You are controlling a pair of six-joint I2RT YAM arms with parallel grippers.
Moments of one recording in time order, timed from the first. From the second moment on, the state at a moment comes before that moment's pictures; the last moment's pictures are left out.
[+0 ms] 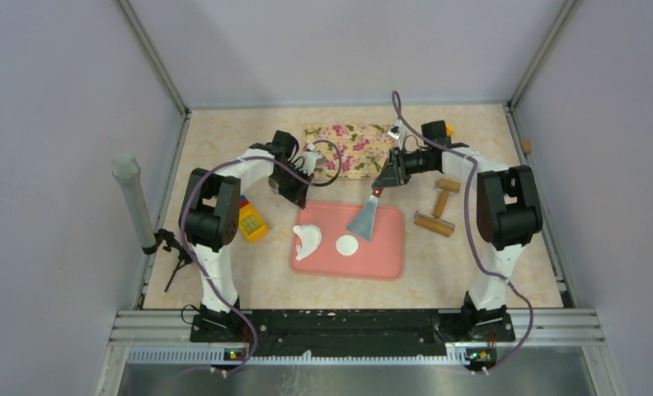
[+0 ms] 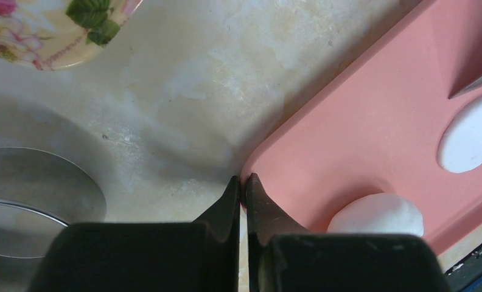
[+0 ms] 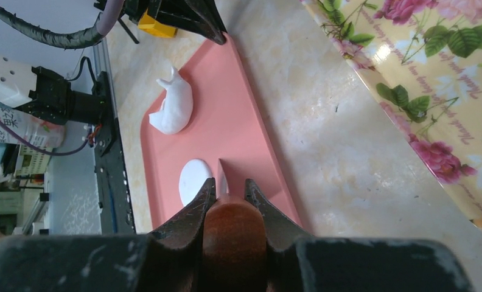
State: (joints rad) left arm -0.31 2.00 1.40 -0.69 0.42 0.34; right arm 0.20 1.93 1.30 -0.35 -1.09 -0.13
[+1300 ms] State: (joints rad) left arm -0.34 2.01 1.42 -0.70 0.35 0.30; right arm 0.21 1.99 1.30 -0.33 -1.16 -0.05
